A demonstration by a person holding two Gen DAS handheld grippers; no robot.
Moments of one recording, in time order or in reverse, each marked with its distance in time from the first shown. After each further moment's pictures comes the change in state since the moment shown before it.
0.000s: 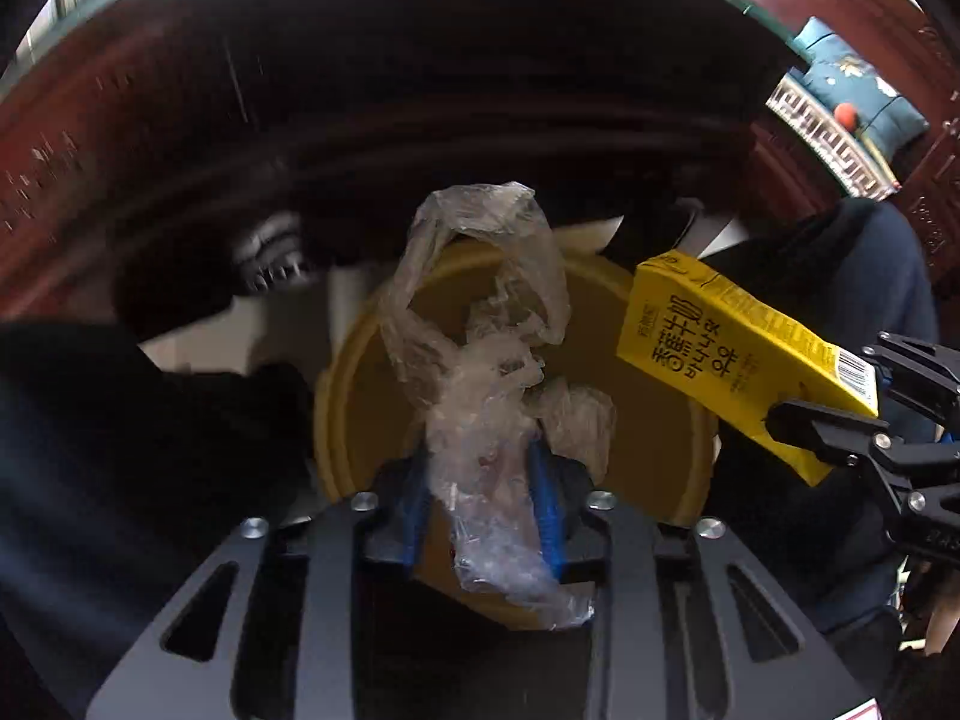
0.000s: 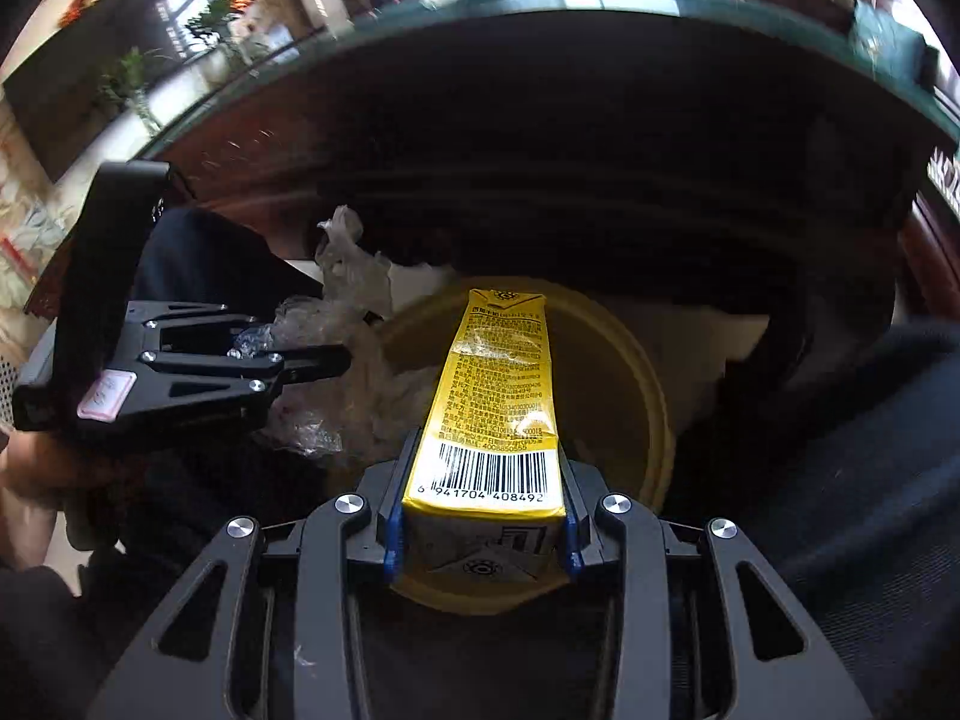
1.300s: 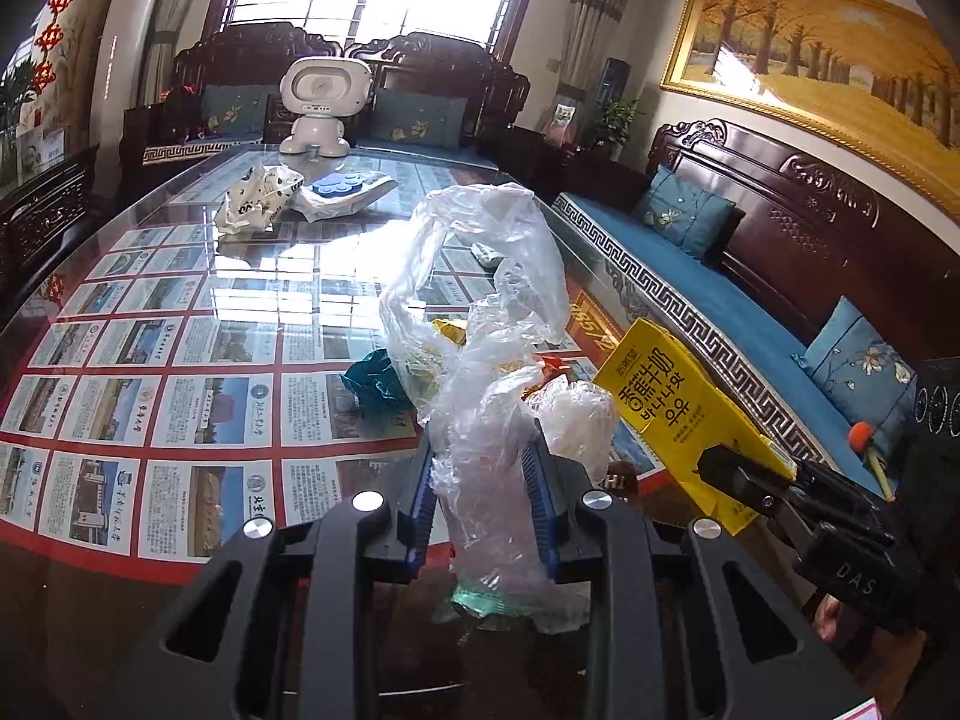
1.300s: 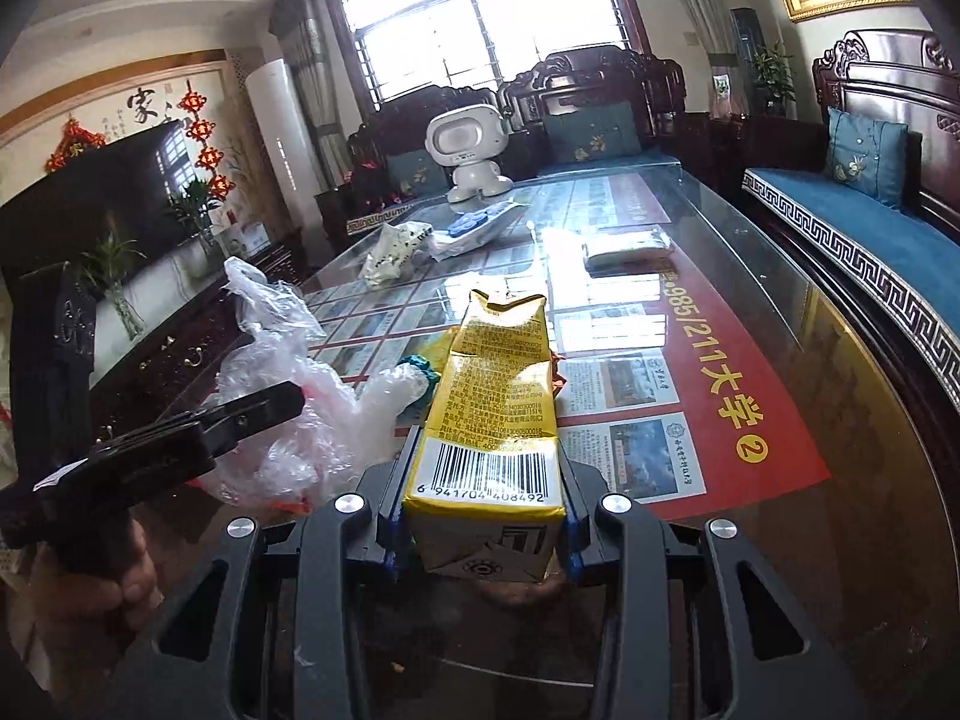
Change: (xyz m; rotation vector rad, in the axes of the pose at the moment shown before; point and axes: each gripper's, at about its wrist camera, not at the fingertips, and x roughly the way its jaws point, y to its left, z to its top) left arm -0.154 0.089 0.325 -0.146 -0.569 -0.007; right arm -0.076 -0.048 0.320 0.039 -0.499 0.016
